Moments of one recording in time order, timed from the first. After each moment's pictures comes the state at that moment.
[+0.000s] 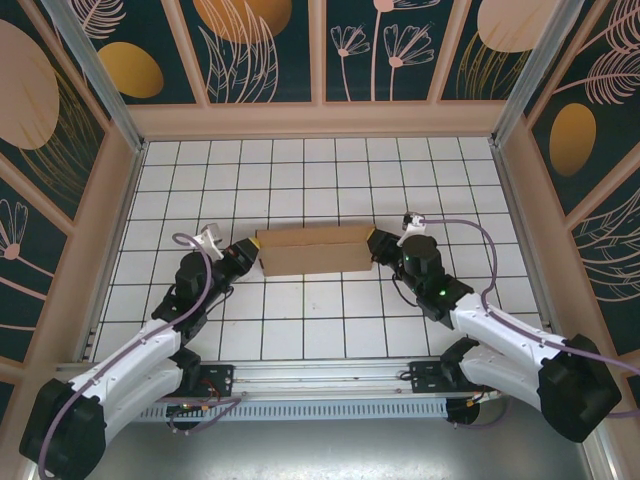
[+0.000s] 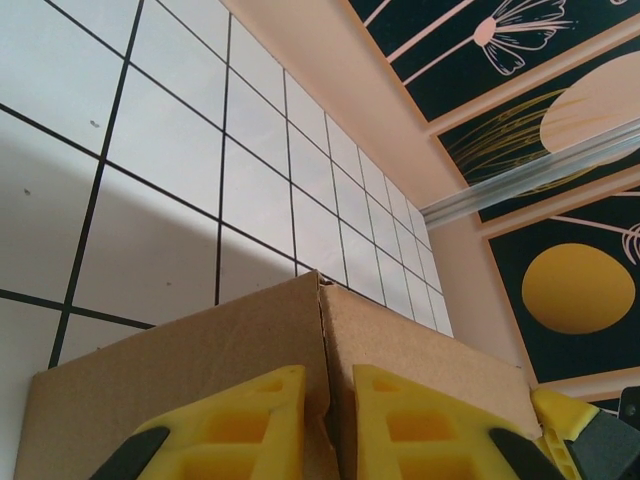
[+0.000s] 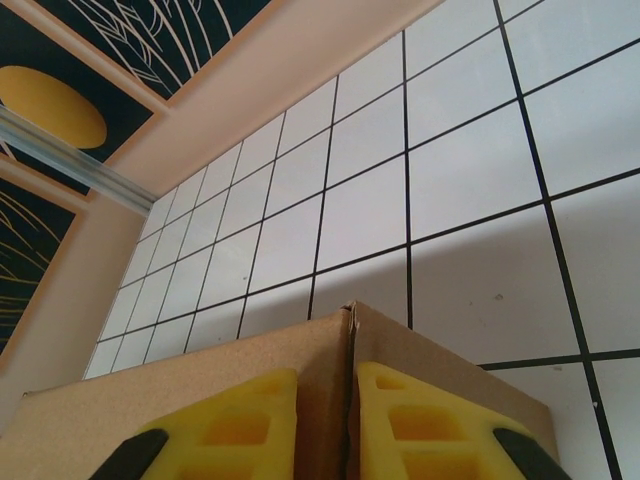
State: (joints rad) left arm -0.46 0.83 0.25 0.31 0.09 -1.00; right arm 0.66 1.00 0.41 0.23 0.14 0.81
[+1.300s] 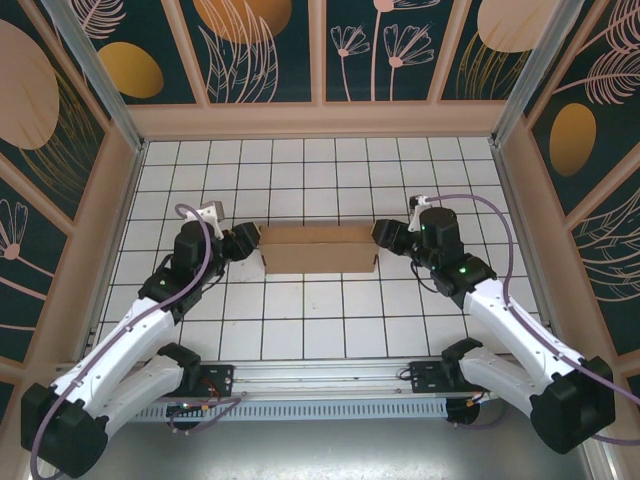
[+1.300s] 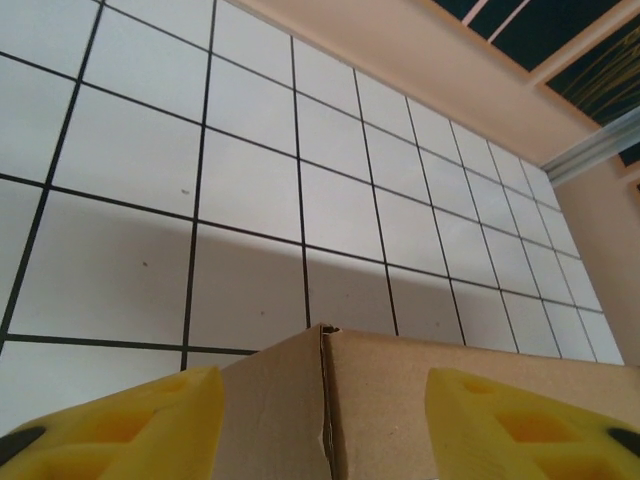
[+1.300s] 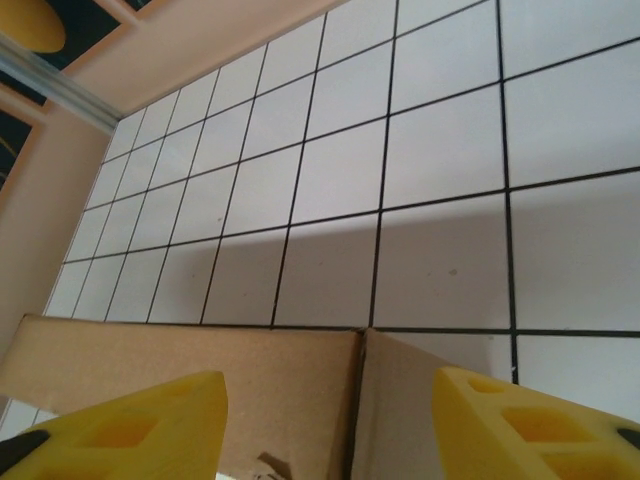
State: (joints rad) left arm -0.45 0.88 0.61 -0.19 0.01 -0.70; right arm 0.48 0.96 0.67 -0.23 -0.13 0.62
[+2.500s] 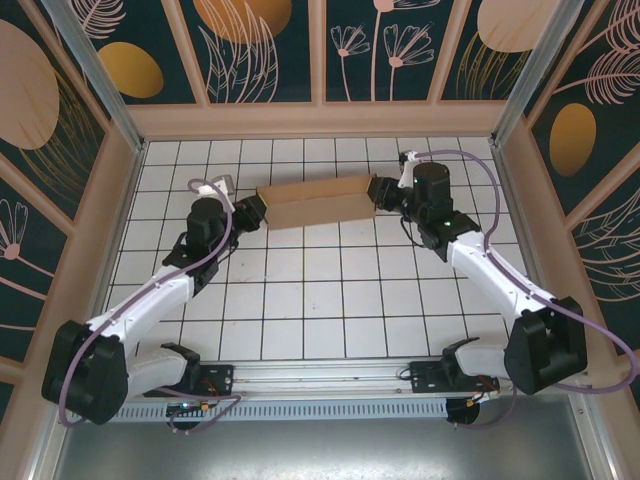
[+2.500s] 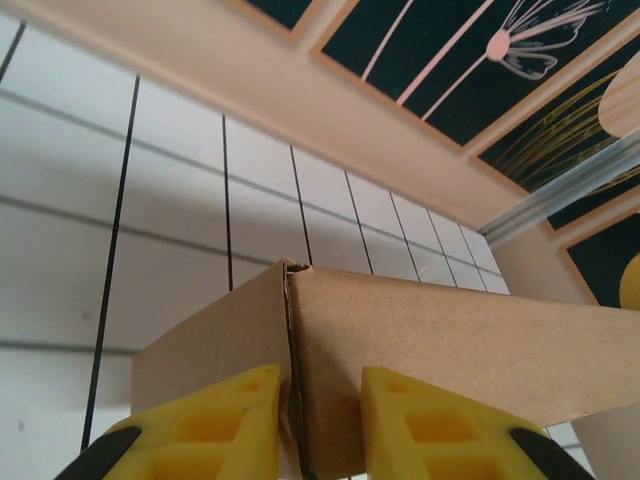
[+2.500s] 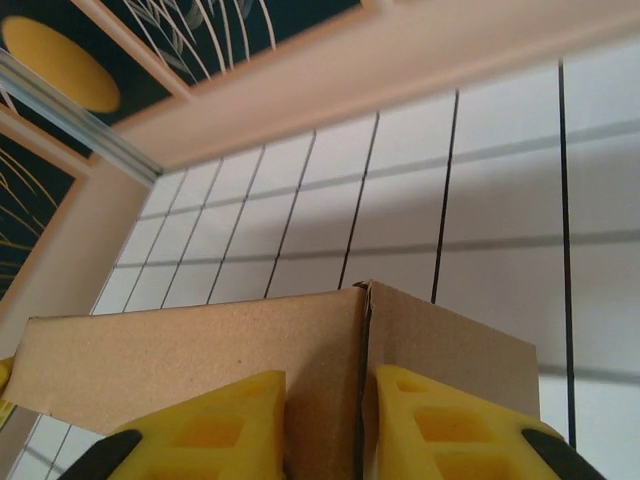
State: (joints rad) left arm -0.40 1.20 0.66 0.28 0.07 -0.70; right arm 0.39 1.29 0.94 -0.02 -0.21 0.51
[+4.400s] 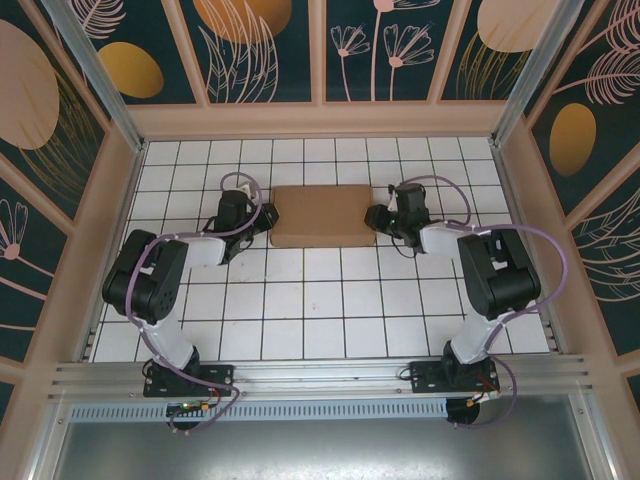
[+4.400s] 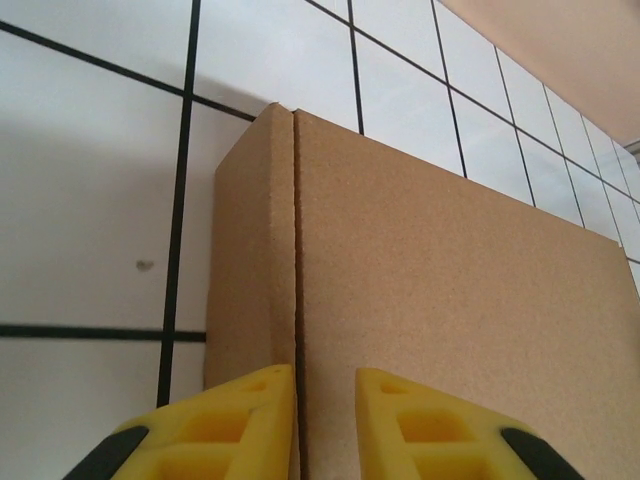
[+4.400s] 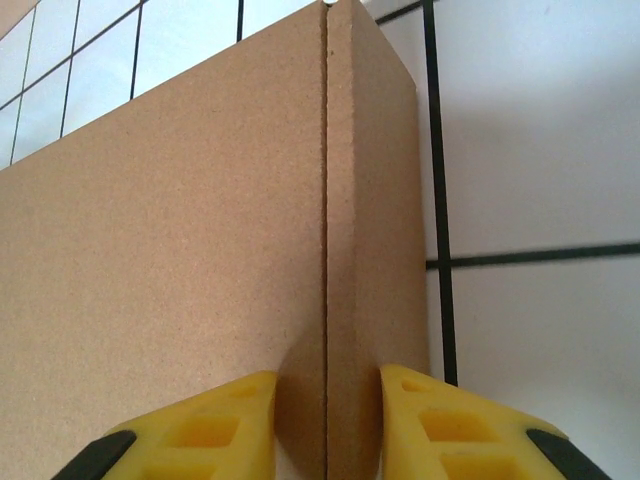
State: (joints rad) left arm -0.32 1.78 0.79 0.43 0.20 -0.68; right arm 0.32 1.75 0.87 0.16 -0.26 0.57
